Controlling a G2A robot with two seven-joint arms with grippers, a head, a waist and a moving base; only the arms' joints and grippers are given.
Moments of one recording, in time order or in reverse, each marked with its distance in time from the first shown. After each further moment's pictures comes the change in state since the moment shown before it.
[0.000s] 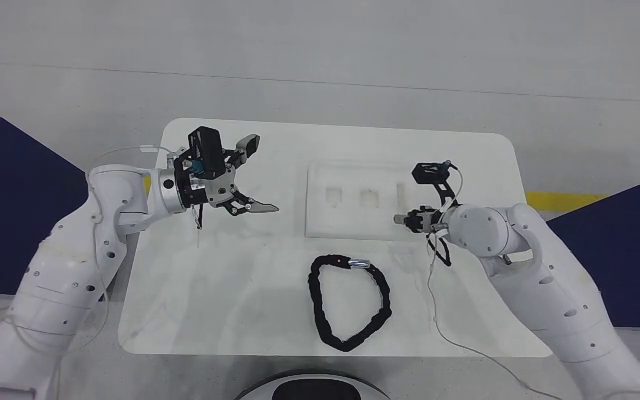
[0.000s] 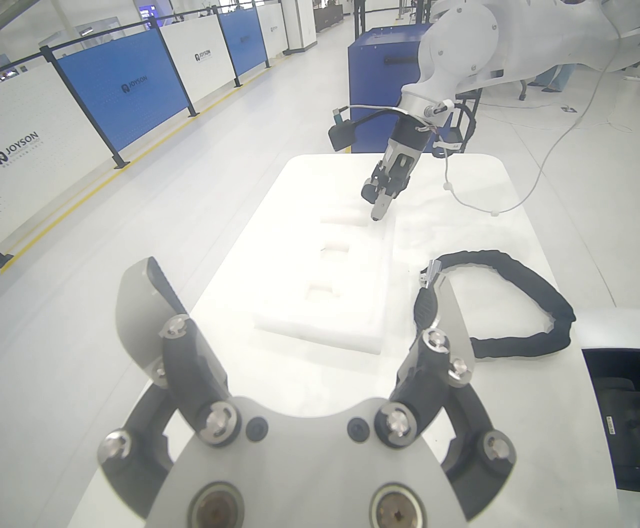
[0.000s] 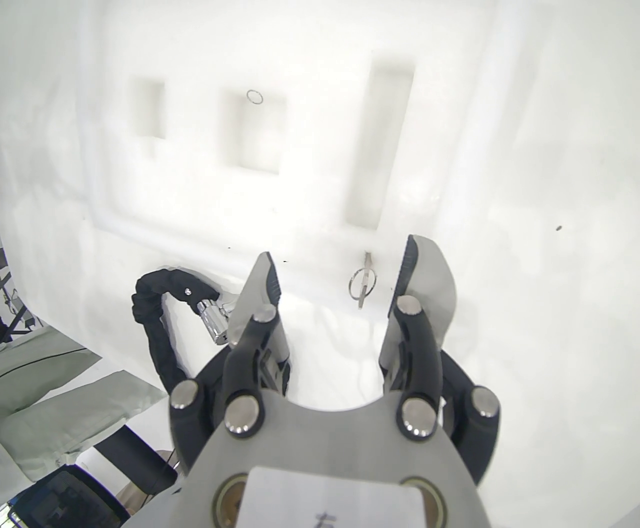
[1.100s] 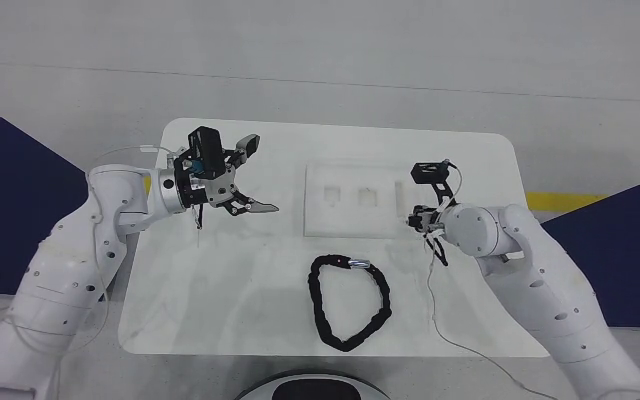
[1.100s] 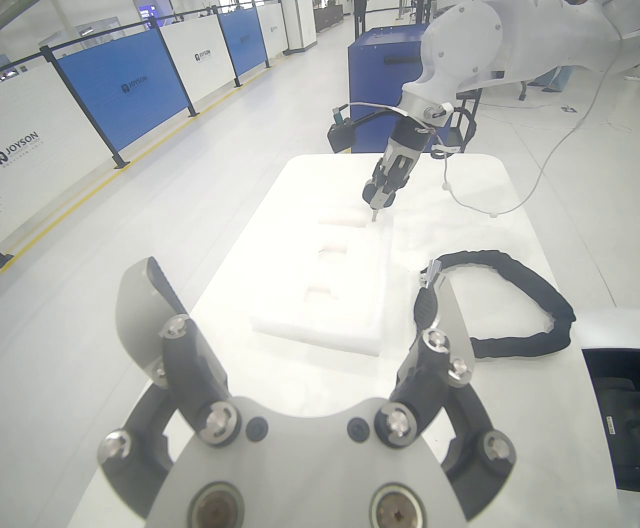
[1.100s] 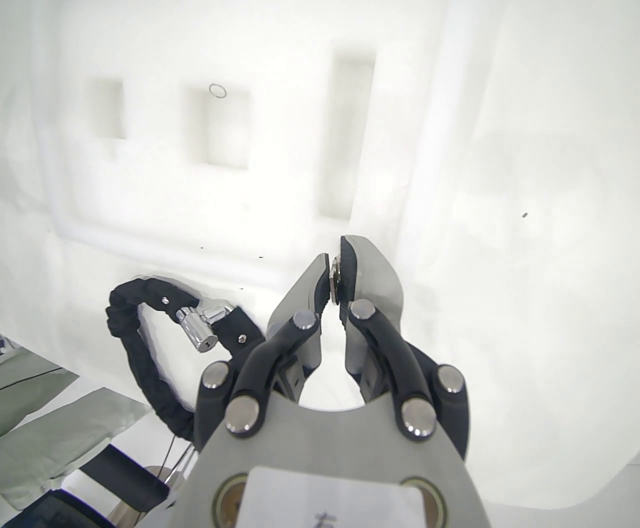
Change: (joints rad) left arm 0.000 0.000 0.000 0.000 0.000 0.000 0.000; right arm 0.012 -0.019 -0.010 -0.041 -0.165 0.039 0.080
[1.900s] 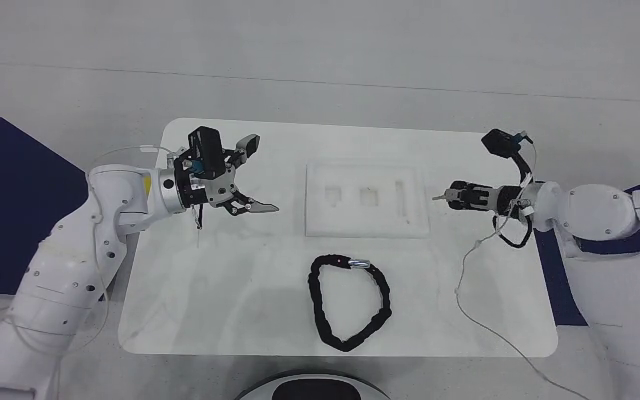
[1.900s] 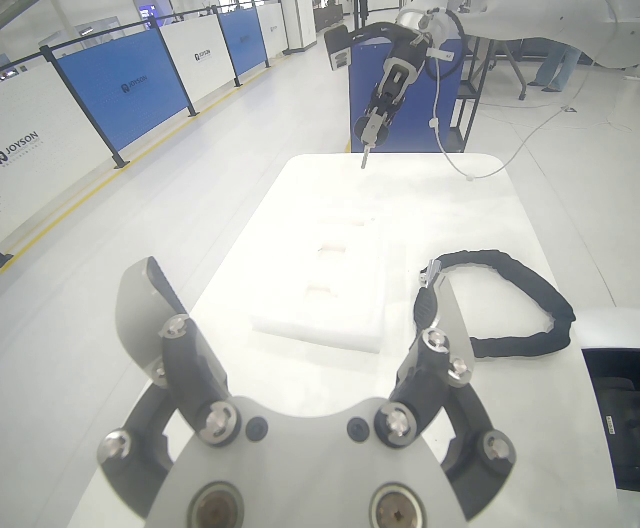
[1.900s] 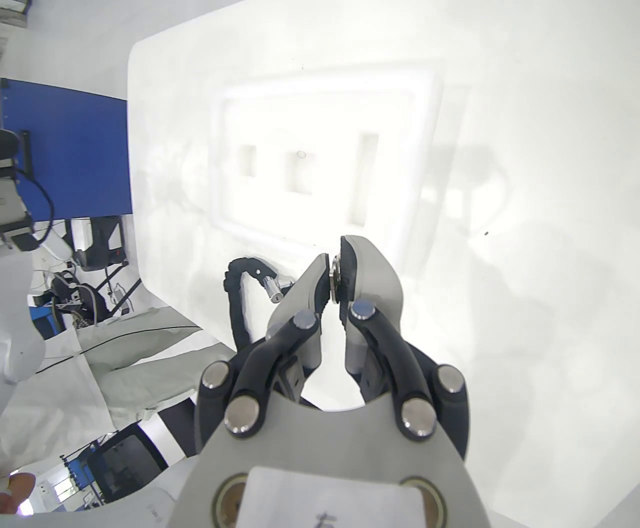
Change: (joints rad) left arm 0.000 0.000 0.000 0.000 0.000 0.000 0.000; right arm -0.106 0.060 0.458 0.043 0.434 -0.274 0.075
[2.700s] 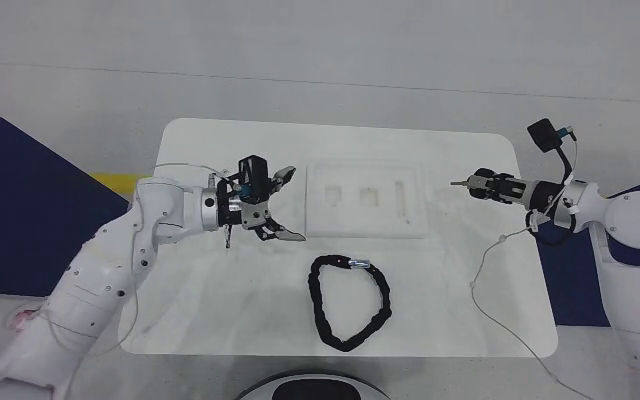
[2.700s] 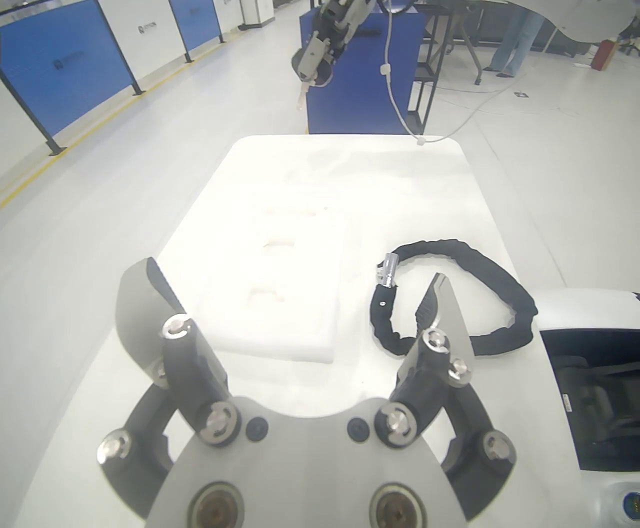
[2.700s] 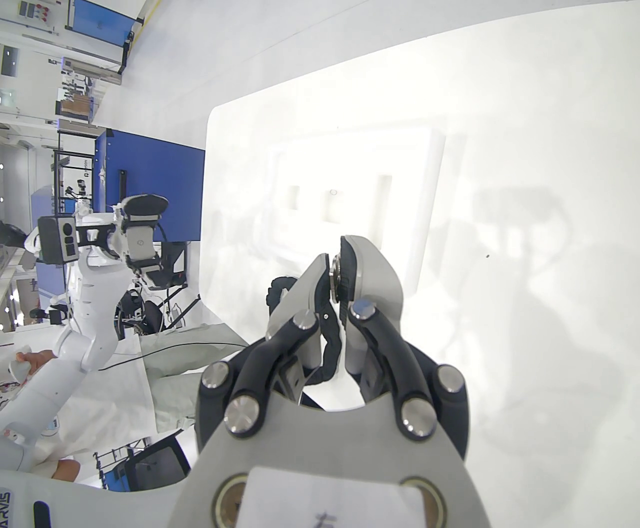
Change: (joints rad) left arm -0.043 -0.056 0.213 0.014 -0.049 0.000 -0.084; right arm -0.059 0.016 0.135 0.027 0.144 -0.066 -0.052
